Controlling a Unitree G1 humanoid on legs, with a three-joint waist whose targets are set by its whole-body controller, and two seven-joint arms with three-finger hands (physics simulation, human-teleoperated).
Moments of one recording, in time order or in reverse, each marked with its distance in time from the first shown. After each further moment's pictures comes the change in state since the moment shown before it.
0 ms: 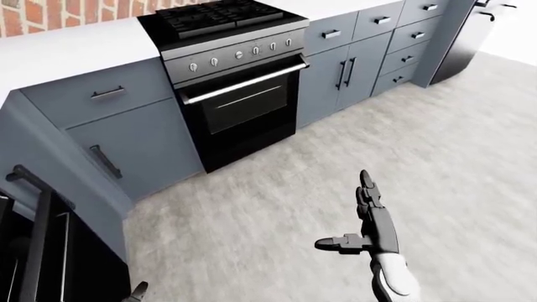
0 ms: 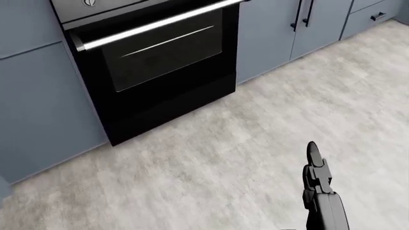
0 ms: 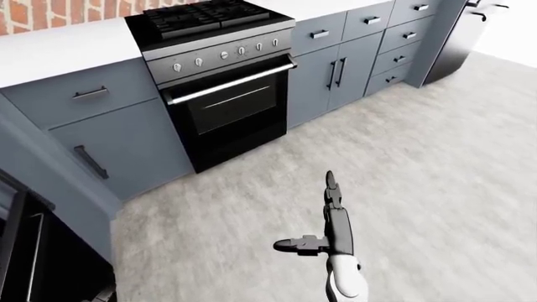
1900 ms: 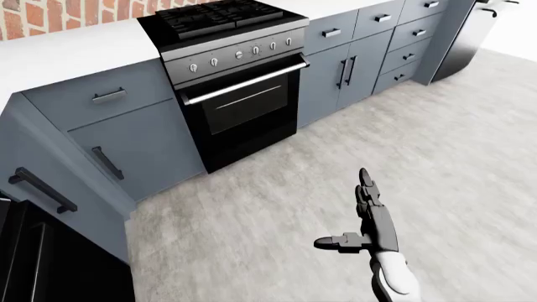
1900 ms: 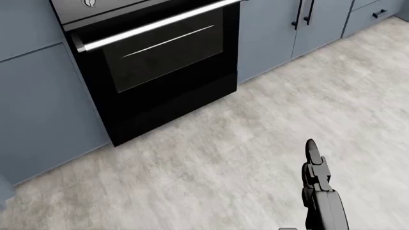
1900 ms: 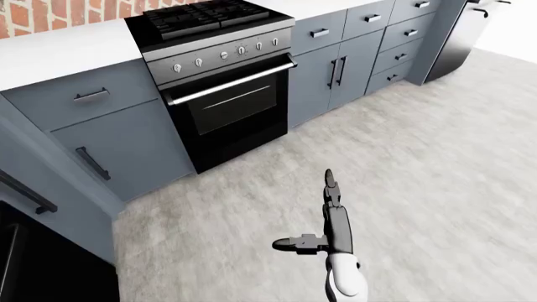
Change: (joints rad) left arm 0.119 0.066 0.075 0.001 -0.088 0.016 0.060; right arm -0.003 0.000 0.008 -0.025 -0.010 0.025 0.000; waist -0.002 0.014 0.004
